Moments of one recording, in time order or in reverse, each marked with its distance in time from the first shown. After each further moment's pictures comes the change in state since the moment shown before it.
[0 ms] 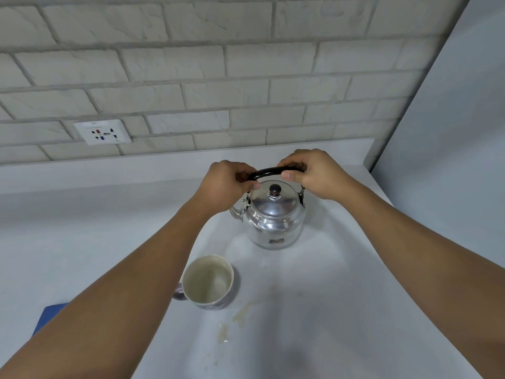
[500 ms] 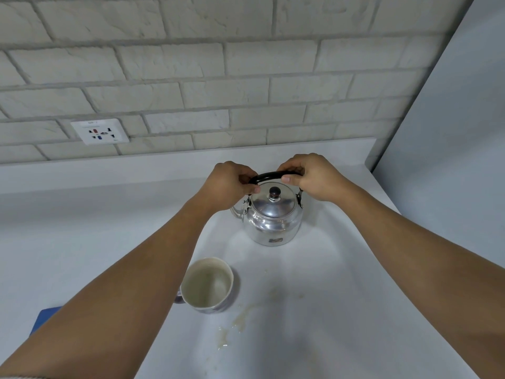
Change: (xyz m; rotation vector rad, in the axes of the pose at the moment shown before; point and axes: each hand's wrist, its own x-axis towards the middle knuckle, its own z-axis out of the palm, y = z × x) left_hand 0.019 -0.009 0.008 0.065 -0.086 -0.056; right_hand 0.010 0.016 0.011 -0.022 -0.041 0.058
